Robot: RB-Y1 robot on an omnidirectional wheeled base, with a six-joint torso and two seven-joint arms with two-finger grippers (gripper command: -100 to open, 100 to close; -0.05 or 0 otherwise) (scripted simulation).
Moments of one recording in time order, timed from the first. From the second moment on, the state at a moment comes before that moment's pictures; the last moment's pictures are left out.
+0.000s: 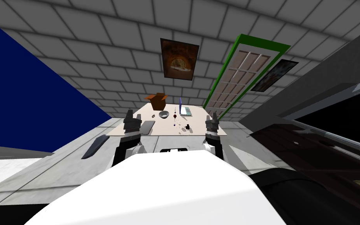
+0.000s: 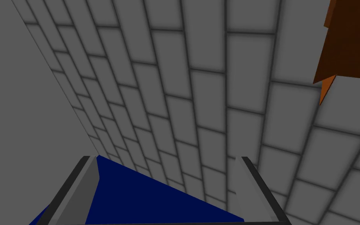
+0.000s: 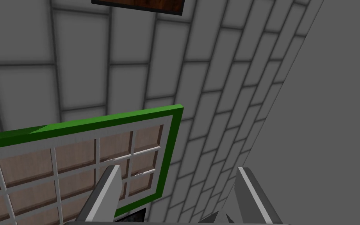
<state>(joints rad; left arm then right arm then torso) 0.52 0.00 0.04 -2.23 0.10 -0.42 -0.11 0.55 -0.02 -0.06 -2.26 -0.04 -0.44 0.03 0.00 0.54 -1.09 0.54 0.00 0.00</state>
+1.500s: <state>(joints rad) 0.52 0.00 0.04 -2.22 0.10 -0.42 -0.11 0.33 -0.24 -0.03 -2.11 0.13 -0.14 0.14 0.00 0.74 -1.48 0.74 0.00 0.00</state>
